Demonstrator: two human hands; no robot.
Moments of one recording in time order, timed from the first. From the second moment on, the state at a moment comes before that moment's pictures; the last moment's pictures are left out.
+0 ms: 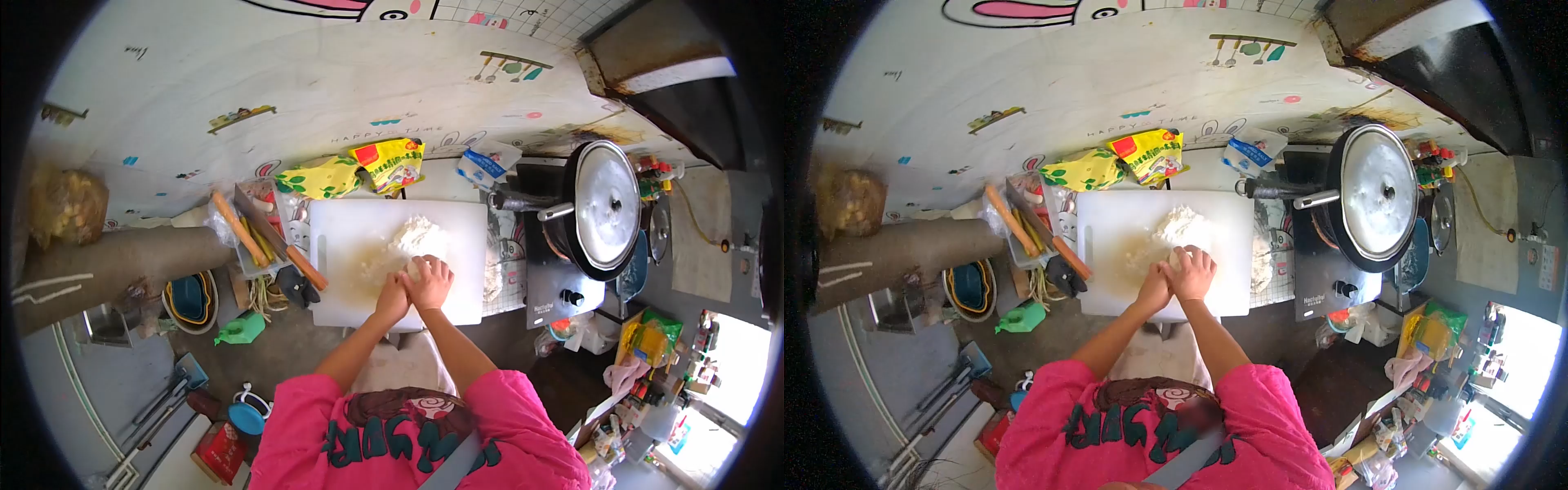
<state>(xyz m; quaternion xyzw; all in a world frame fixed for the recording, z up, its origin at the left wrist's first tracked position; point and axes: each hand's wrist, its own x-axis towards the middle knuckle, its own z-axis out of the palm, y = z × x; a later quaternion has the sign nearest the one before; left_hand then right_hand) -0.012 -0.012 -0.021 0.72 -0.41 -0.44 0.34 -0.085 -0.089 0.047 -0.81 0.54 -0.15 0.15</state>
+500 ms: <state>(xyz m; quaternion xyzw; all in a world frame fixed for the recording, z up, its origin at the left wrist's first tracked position) -0.005 -0.033 -0.010 0.72 -0.52 -0.42 0.19 -0.074 -0.152 0.026 -0.78 0.59 -0.14 0.16</state>
